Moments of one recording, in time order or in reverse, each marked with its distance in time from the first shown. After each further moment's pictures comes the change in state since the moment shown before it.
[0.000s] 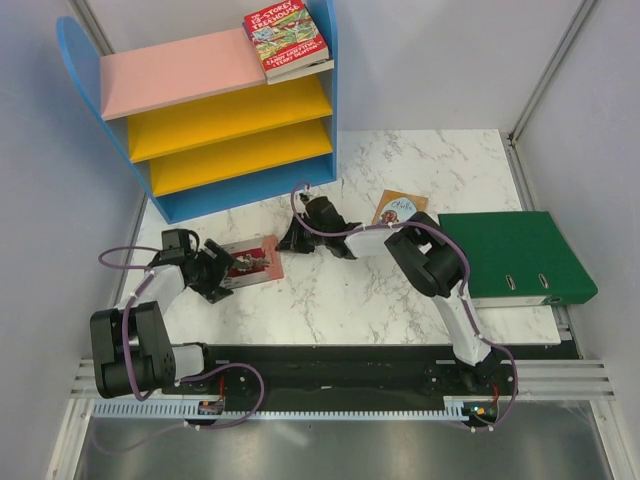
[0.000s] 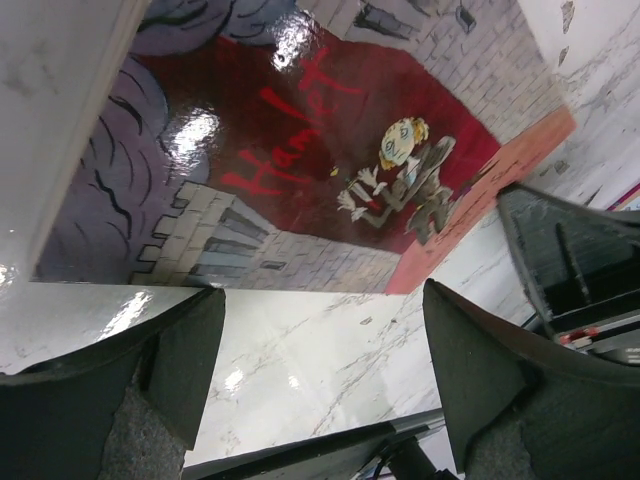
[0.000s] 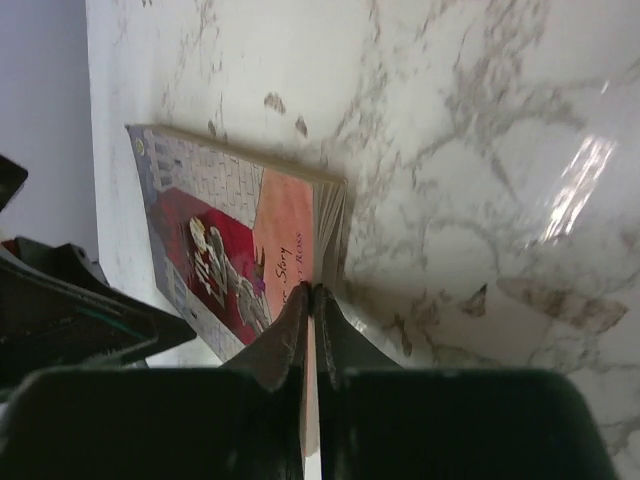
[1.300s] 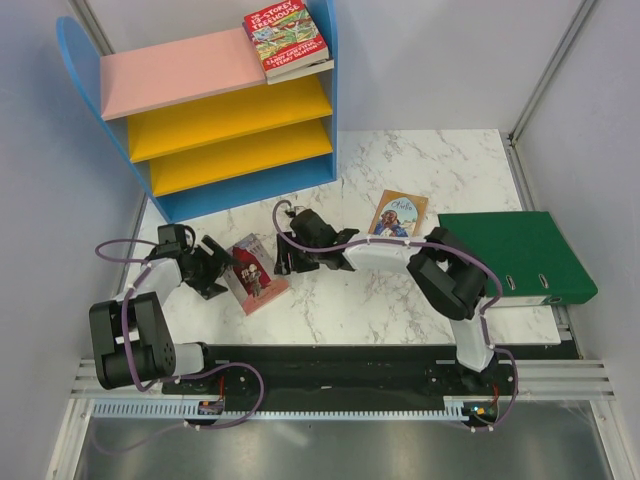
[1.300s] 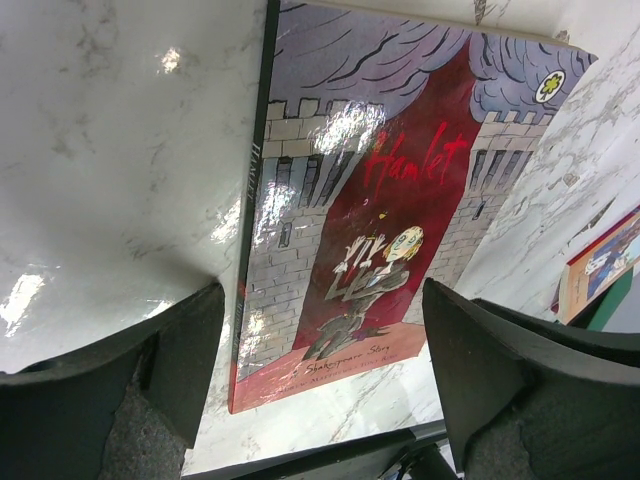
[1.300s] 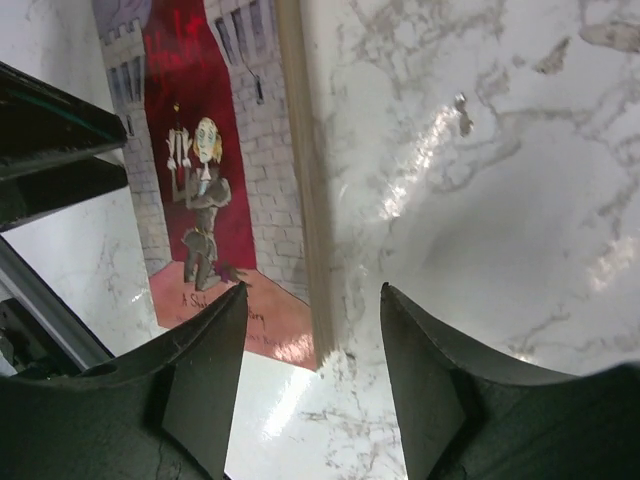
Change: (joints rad) left arm 0.032 0.049 0.055 -0.026 -0.013 0.082; right arm 0.150 -0.248 -0.078 -0.386 0.206 -0.207
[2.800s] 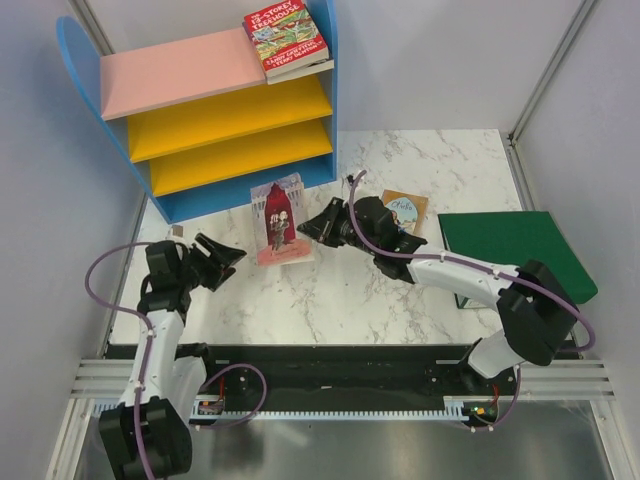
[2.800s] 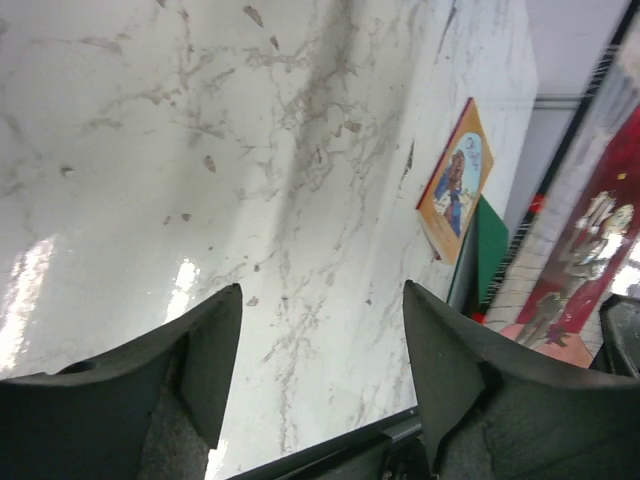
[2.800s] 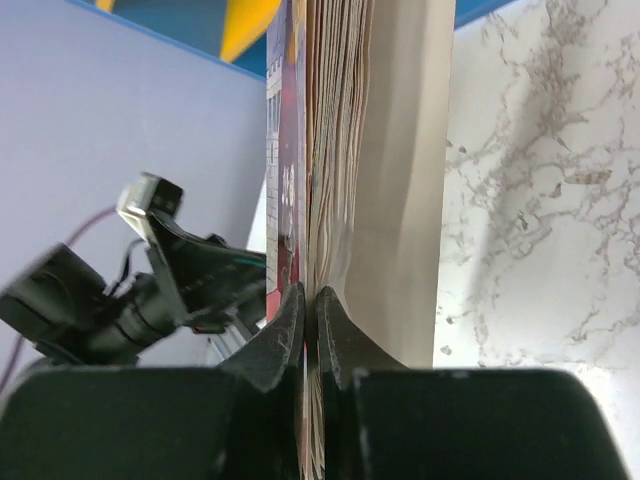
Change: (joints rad) left arm -0.015 -0.531 -0.166 0.133 0.162 -0.087; right arm -0.105 -0.472 -0.348 0.389 0.030 0.293
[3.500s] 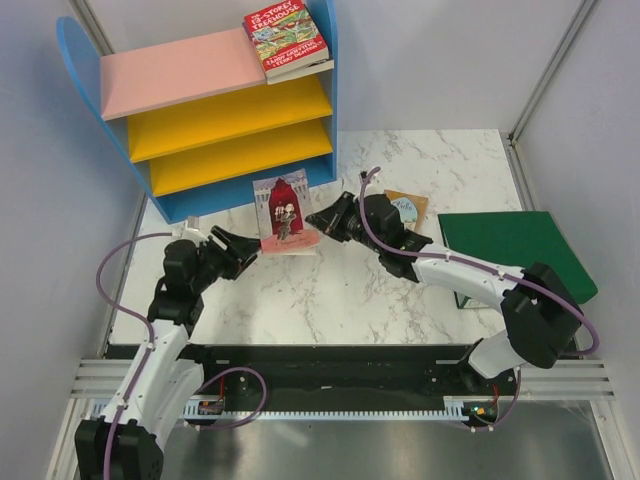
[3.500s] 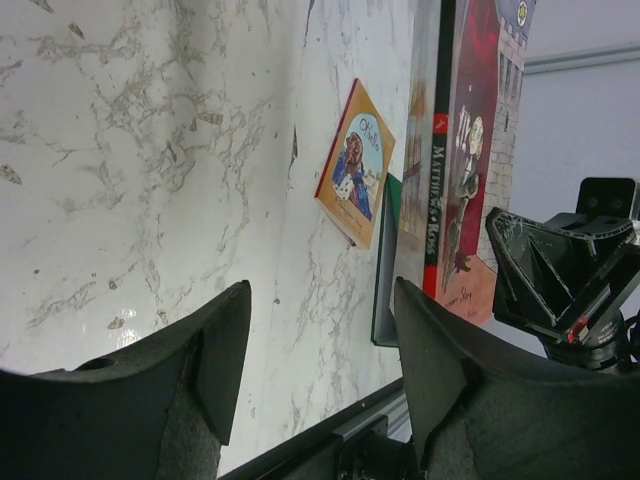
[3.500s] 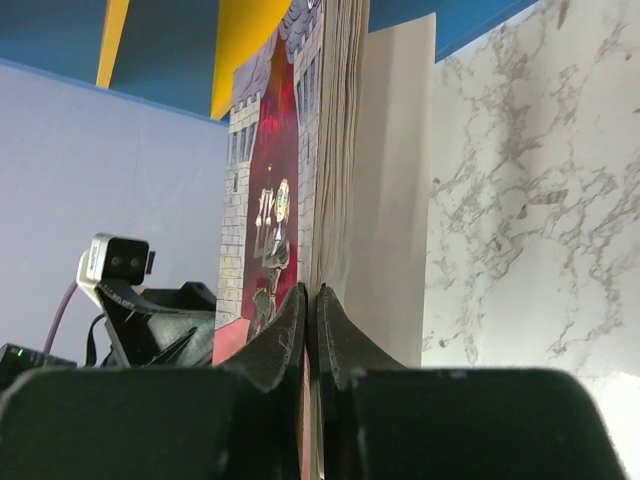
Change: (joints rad) left arm -0.296 -0.094 -0.034 0.229 -0.138 -0.241; right arm -0.033 -0.036 -0.017 0.013 0.075 0.079
